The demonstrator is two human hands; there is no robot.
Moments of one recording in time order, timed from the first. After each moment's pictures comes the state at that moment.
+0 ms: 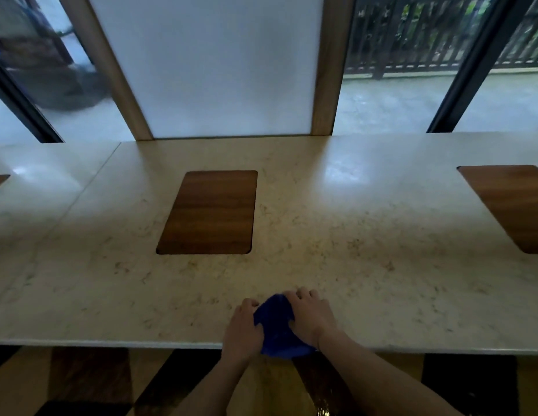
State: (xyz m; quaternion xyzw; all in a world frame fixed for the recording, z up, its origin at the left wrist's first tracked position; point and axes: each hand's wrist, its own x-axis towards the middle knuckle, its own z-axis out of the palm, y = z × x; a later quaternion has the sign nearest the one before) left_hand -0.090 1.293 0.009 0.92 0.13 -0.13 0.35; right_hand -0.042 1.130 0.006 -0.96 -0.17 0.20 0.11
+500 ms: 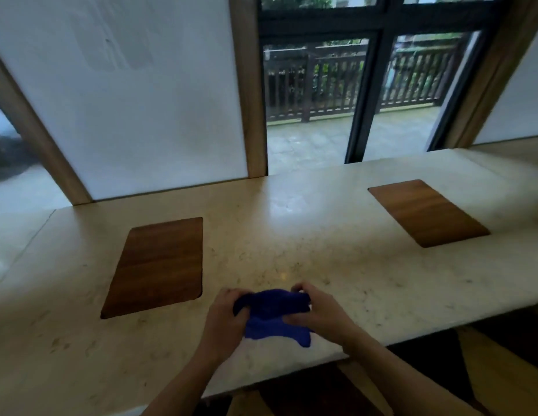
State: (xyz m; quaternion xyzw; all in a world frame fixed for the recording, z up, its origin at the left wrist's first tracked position) left_hand -0.059 1.233 0.118 0.89 -0.08 0.01 0.44; right_hand -0.073 1.004 0.121 -0.86 -0.03 0.14 0.50
